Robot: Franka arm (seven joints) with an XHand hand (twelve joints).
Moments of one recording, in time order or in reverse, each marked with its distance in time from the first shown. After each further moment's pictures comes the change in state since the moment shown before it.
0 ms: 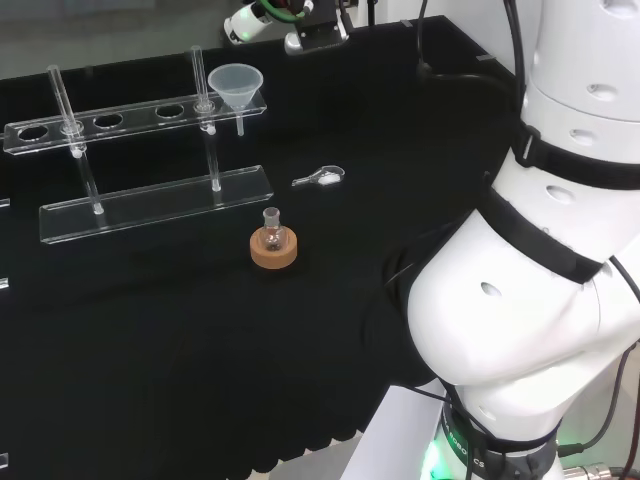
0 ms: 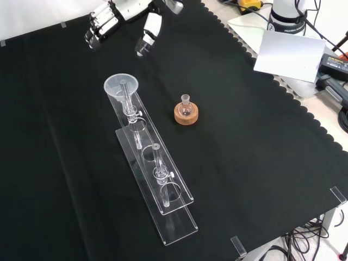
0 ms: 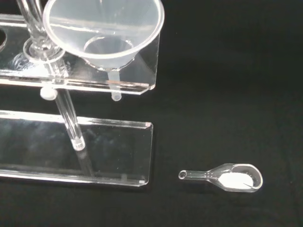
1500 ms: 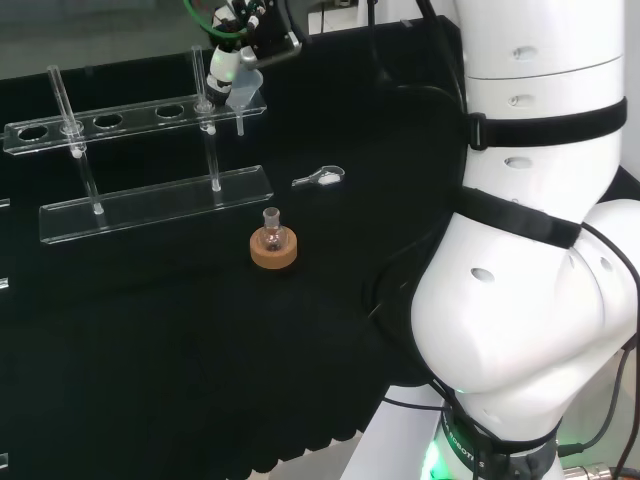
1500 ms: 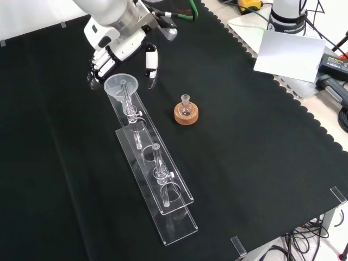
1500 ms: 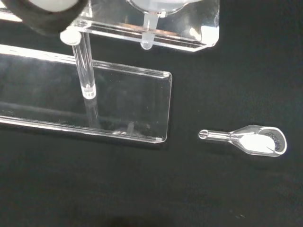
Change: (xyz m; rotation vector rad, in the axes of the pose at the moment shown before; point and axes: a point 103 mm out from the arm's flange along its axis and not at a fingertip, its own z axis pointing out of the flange) arm 0.049 0.045 0.029 0.224 -0.114 0.003
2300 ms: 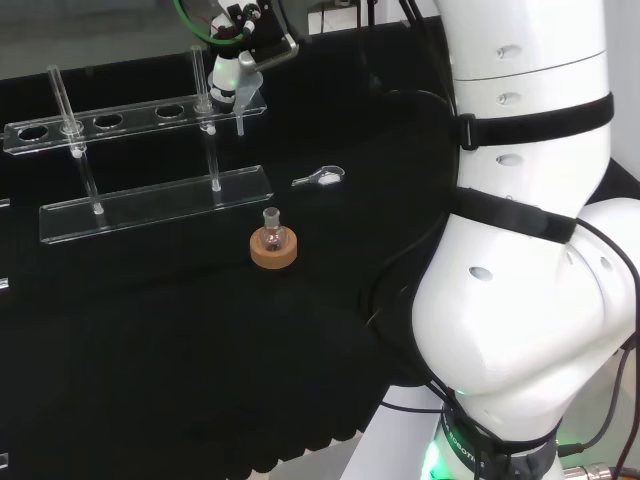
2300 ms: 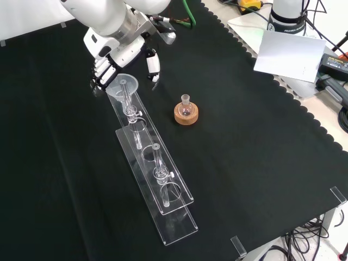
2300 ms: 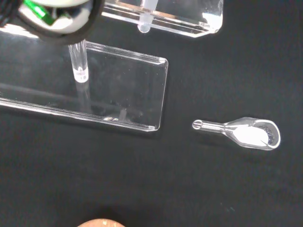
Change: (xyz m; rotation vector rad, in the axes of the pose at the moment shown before) arm 0.002 0.008 0.006 0.036 -0.051 -0.010
